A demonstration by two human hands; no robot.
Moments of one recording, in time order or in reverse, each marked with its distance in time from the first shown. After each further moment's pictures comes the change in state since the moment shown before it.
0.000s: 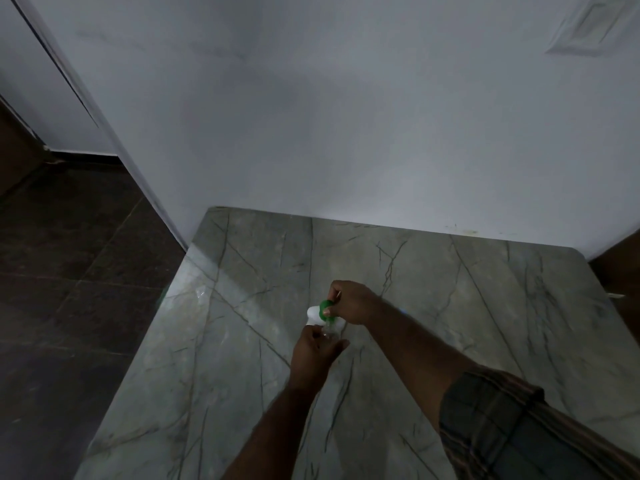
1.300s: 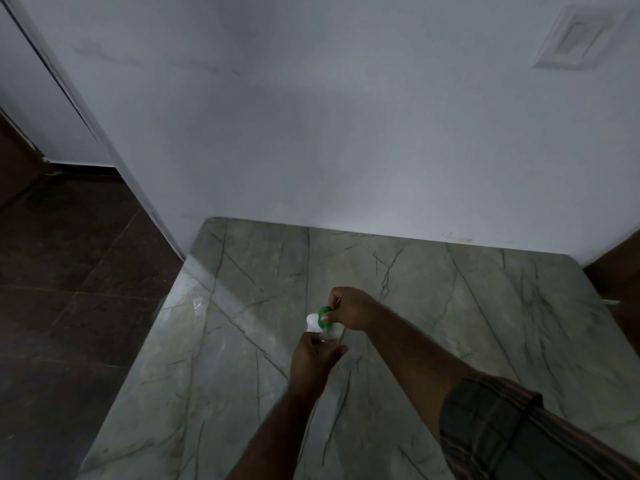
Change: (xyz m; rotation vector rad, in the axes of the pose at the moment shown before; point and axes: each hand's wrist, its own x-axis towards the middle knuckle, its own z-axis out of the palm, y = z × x) left_hand 0.006 0.002 0.004 0.008 0.021 -0.014; right_hand -0.001 0.001 -0.010 0.004 -0.018 0.005
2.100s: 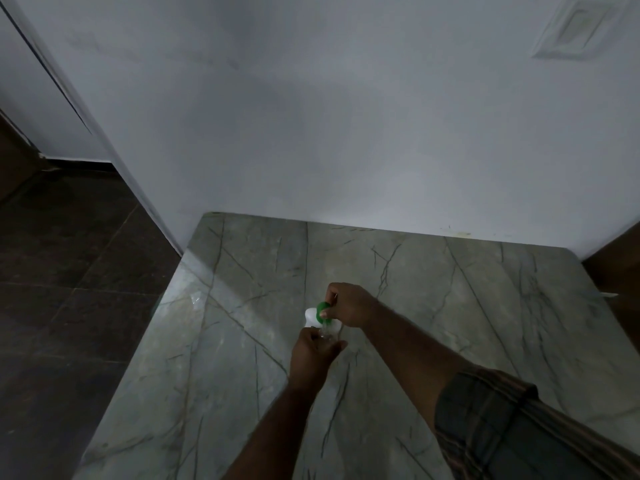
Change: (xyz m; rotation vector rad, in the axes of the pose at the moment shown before) left_hand 0.001 -0.001 0.005 0.035 0.005 -0.006; right_hand -0.001 0.001 0.005 -0.058 0.028 -0.015
